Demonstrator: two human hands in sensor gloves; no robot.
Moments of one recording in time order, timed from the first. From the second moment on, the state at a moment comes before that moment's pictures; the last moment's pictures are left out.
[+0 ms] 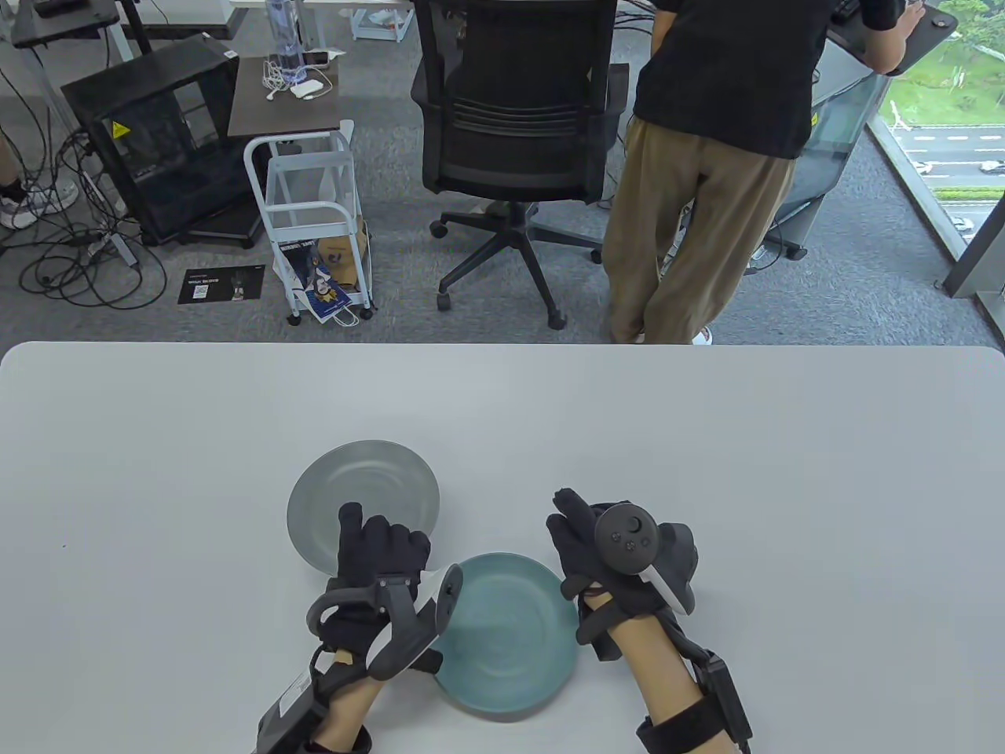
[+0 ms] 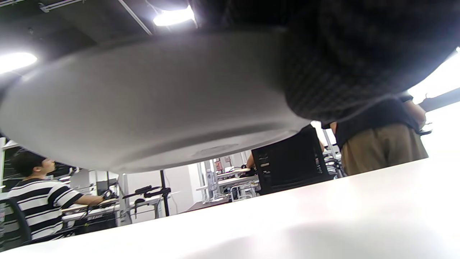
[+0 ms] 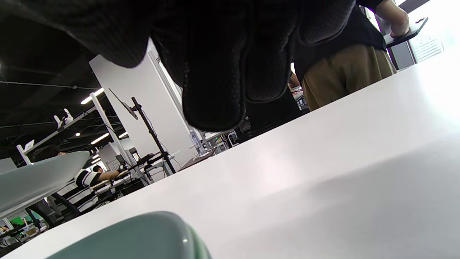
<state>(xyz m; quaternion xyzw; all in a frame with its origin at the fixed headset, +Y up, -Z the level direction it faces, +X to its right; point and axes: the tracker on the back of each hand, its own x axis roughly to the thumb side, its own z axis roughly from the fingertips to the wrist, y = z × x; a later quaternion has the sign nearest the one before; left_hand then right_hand) -0.130 -0.703 -0.308 0.24 0.03 -0.11 0.96 0.120 -0.719 -0.368 0.05 -0.08 0.96 0.25</state>
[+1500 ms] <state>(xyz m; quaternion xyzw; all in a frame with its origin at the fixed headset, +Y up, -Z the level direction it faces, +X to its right) -0.062 -0.697 -0.264 0.29 -0.15 -0.08 0.94 0.110 -0.738 -0.371 0.02 0.03 0.88 0.47</state>
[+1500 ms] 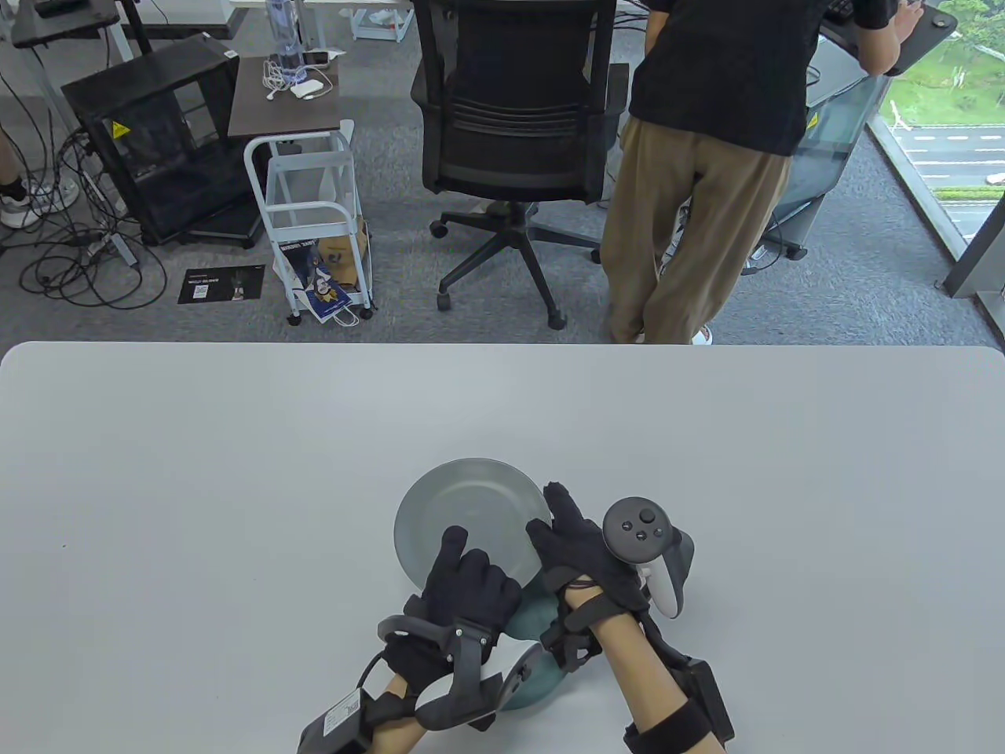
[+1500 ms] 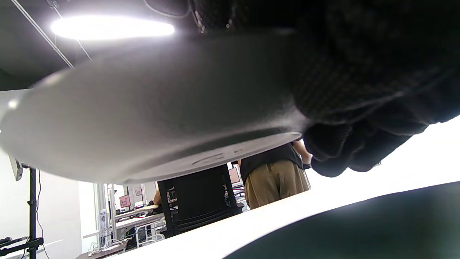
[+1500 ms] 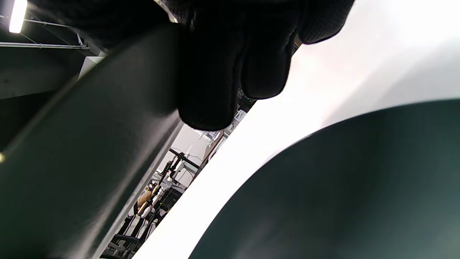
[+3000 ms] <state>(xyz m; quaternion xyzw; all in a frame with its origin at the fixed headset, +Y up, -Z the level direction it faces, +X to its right) -0.185 -0.722 -0.334 0.10 0.13 0.00 0.99 0.110 -0.721 -0.348 0.08 -0.08 0.99 0.06</state>
